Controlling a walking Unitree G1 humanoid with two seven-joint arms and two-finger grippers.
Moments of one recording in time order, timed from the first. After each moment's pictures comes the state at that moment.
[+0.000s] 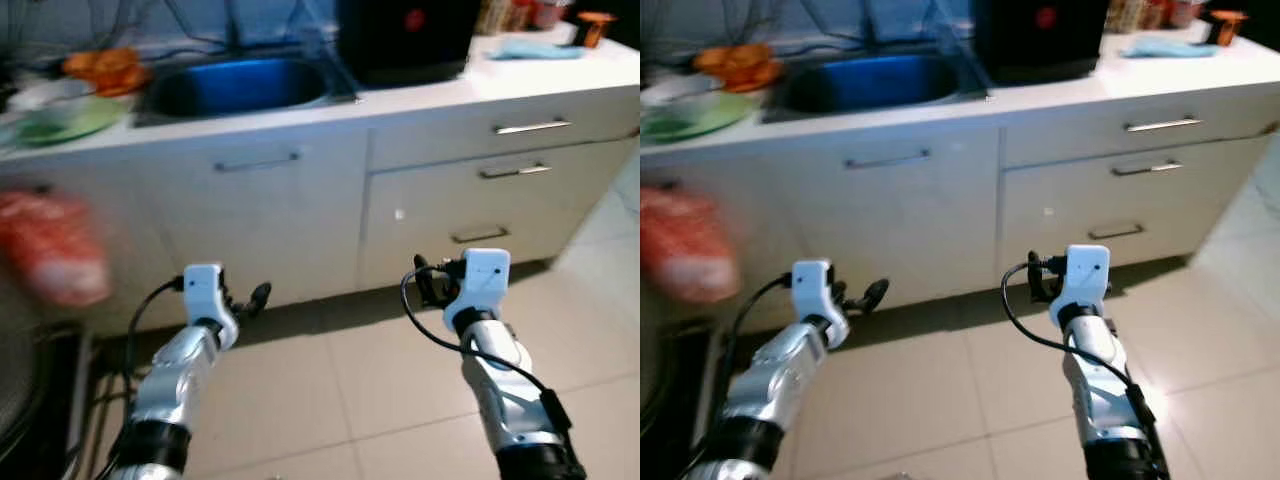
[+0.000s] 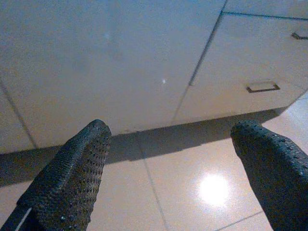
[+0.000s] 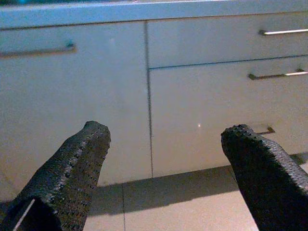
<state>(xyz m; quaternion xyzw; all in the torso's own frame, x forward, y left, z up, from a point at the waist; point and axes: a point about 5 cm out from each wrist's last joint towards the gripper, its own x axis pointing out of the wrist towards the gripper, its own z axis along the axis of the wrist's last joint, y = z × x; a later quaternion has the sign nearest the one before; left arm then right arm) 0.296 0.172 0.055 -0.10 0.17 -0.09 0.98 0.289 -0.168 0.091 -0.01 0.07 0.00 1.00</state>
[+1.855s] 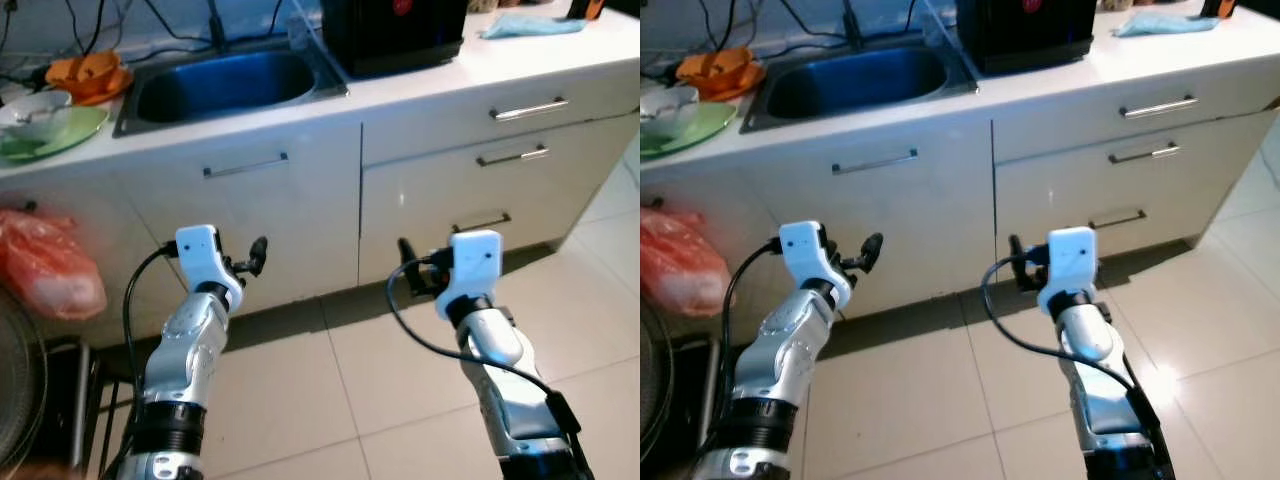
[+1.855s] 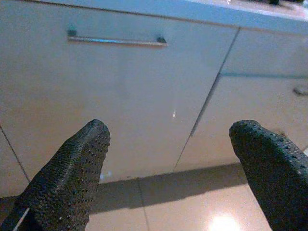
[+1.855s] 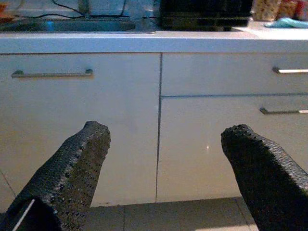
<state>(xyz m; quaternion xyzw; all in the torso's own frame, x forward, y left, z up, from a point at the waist) 0.321 0.154 0.104 -0.13 0.09 -0.03 0.99 0.286 -0.145 0.126 -0.05 0.01 0.07 1.00</state>
